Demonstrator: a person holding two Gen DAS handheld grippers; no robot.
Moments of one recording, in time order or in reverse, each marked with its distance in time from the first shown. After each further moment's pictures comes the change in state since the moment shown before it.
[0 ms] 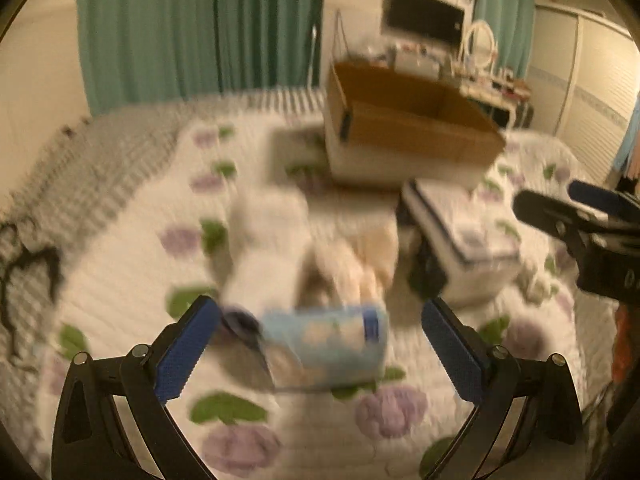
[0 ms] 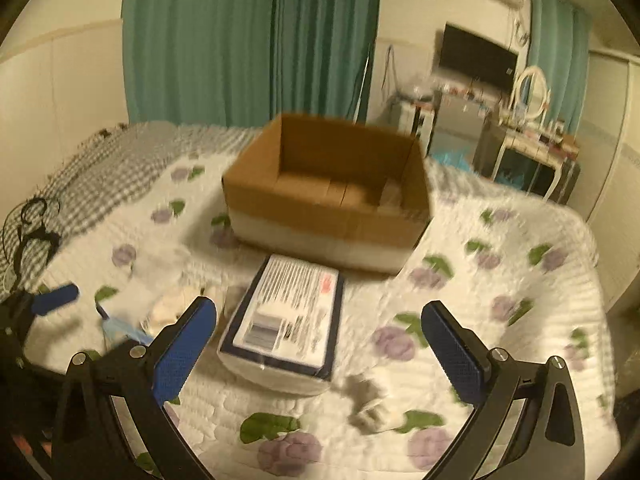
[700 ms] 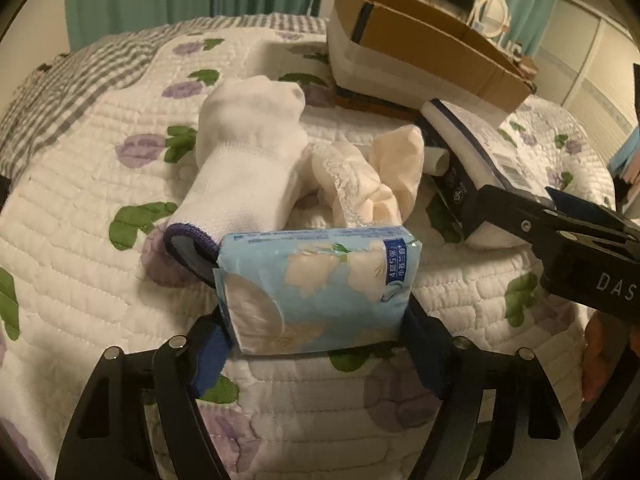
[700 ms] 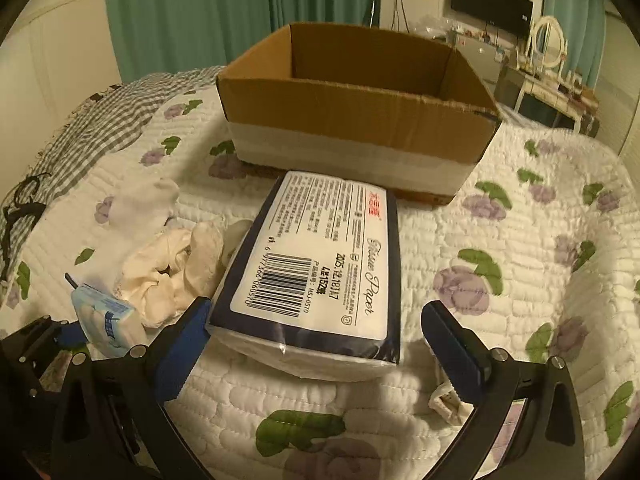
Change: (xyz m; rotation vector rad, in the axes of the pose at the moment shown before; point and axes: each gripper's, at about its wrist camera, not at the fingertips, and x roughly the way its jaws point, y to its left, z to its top) left arm 0.048 0.007 -0.037 -0.079 0.247 -0.092; right arm 0.064 0.010 -0.020 0.056 0.184 0.059
